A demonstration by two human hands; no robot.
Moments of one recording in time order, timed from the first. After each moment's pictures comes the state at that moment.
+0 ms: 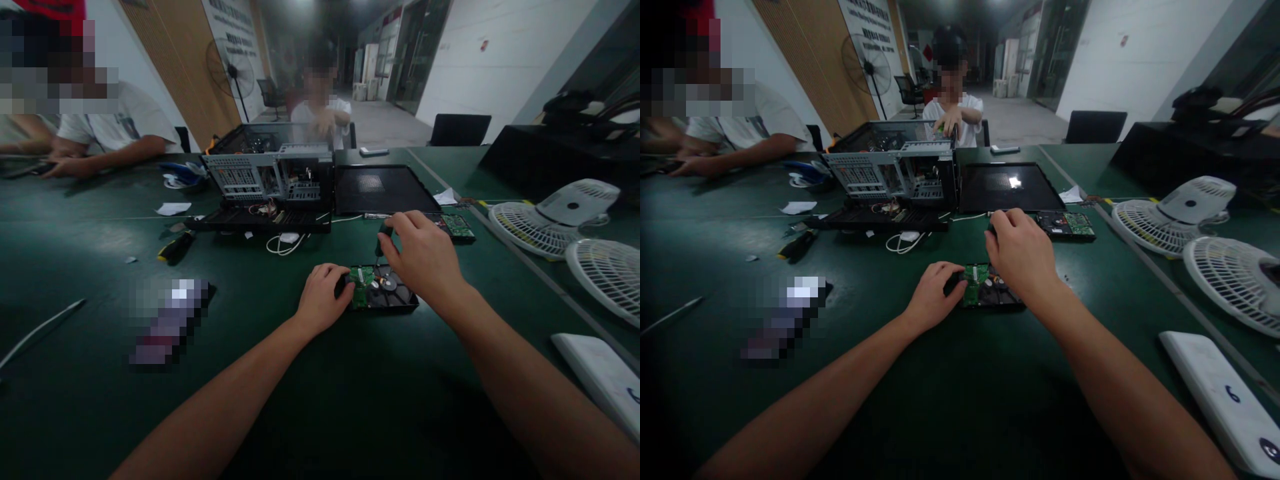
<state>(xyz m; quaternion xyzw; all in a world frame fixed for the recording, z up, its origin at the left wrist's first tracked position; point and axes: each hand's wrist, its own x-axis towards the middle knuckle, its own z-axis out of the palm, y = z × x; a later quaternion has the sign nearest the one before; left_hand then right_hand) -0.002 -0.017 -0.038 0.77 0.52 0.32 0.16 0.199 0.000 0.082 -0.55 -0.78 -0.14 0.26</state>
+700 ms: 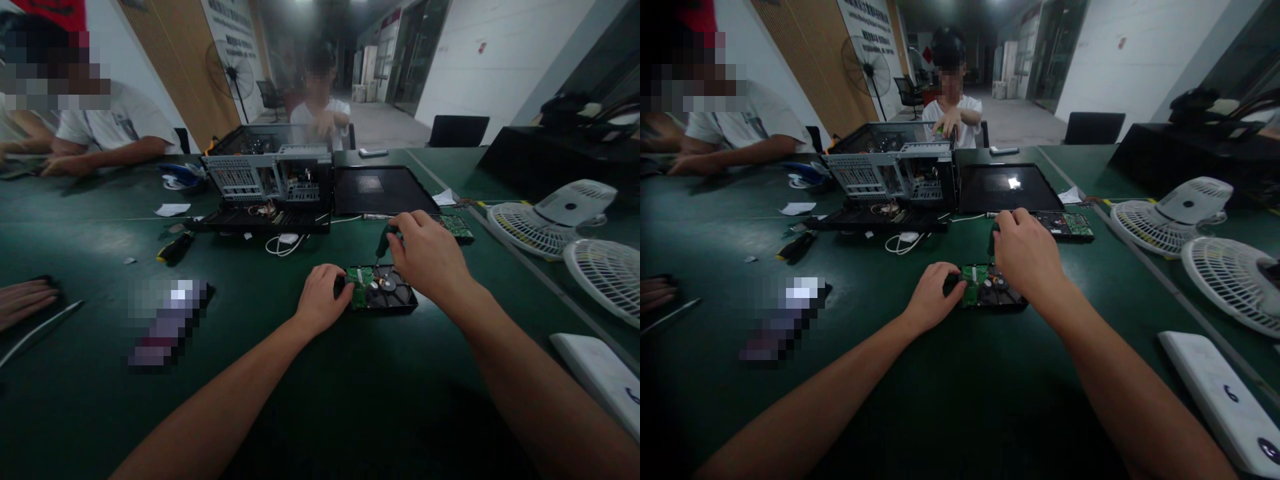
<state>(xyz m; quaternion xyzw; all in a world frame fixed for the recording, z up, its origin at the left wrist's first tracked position) -0.003 -0.016 -0.035 0.77 0.53 0.32 0.17 0.207 0.000 0.089 -0.56 -0.79 -0.14 0.22</state>
